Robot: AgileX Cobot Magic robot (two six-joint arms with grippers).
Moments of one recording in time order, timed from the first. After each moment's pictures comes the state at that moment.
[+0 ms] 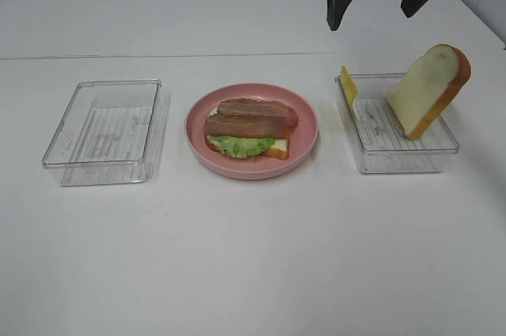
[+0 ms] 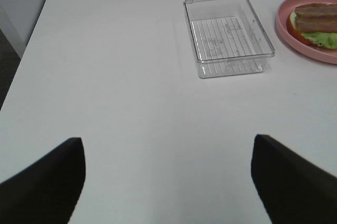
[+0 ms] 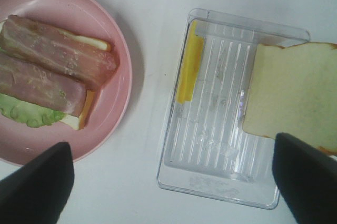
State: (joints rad) left arm 0.03 0.00 -0.52 -0.04 1.08 0.04; right arm 0.34 2.01 -1.90 -0.10 1.20 0.09
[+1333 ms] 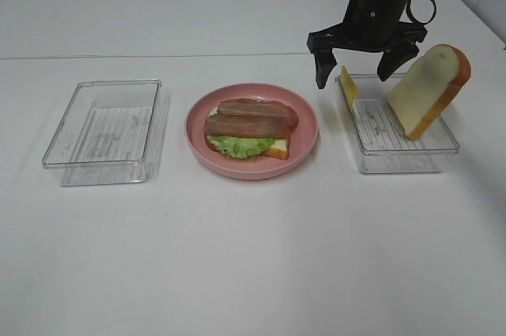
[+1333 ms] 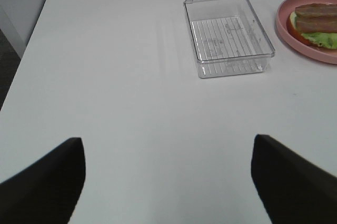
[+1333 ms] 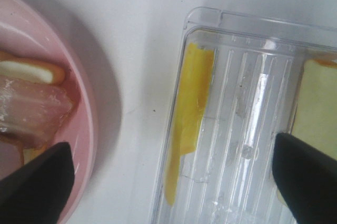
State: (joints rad) left arm 0.03 0.00 -0.52 -0.04 1.08 0.04; right arm 0.26 2.28 -1.95 -0.03 1.06 0.05
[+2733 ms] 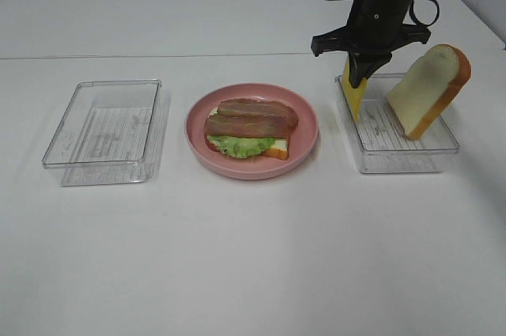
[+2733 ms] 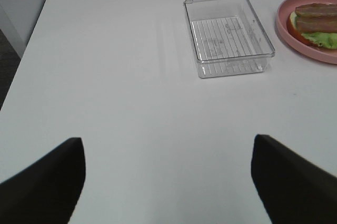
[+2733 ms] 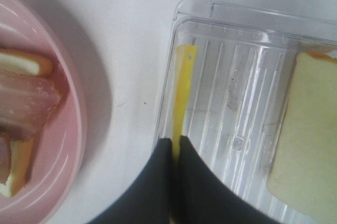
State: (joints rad) left arm 0.03 0.00 -0.52 -0.04 1.08 0.04; right arm 0.25 2.29 -1.95 -0.04 1.09 0.04
